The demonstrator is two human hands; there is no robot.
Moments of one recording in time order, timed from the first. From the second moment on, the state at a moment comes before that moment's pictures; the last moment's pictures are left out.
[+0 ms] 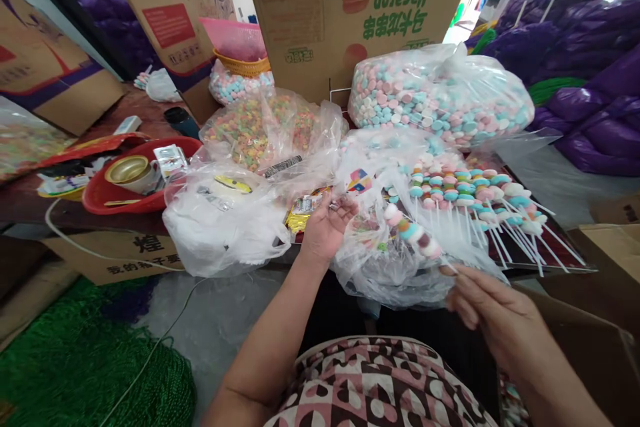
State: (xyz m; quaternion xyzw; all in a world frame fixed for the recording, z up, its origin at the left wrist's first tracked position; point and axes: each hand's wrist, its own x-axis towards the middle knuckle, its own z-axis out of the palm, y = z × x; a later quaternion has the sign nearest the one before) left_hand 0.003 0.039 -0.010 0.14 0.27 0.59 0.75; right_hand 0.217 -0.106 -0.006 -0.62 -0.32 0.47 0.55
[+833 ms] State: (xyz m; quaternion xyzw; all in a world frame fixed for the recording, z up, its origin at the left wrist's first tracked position) left_hand 0.014 0.033 -0.026 0.22 0.27 0.55 0.76; right_hand 0.267 -0.113 0.012 -0.71 -0.38 0.34 0.49
